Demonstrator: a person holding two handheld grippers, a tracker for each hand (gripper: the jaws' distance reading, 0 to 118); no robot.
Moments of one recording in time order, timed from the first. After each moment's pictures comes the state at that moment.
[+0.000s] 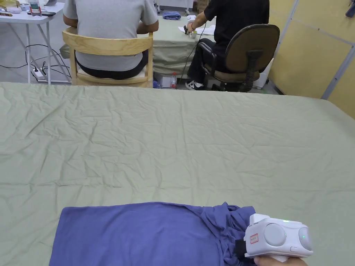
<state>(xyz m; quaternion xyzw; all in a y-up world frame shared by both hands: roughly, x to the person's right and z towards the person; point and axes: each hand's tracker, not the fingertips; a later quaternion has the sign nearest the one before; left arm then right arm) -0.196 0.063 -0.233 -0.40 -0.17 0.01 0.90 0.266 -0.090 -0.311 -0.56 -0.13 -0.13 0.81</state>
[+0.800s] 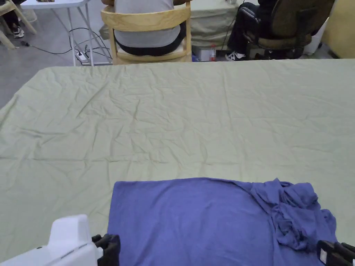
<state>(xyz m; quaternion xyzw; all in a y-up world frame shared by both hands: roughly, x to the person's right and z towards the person) -0.200 0.026 -0.314 -0.44 -0.15 0.06 0.89 0.220 0.031 -0.170 -0.40 -0.06 -0.14 0.90</state>
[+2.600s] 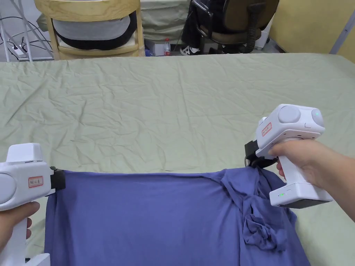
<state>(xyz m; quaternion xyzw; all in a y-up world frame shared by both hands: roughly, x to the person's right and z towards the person) -0.167 0.000 -0.525 -0.41 -0.13 -0.01 0.90 0.336 -0.019 -0.479 -0.58 -0.11 -0.15 0.80</state>
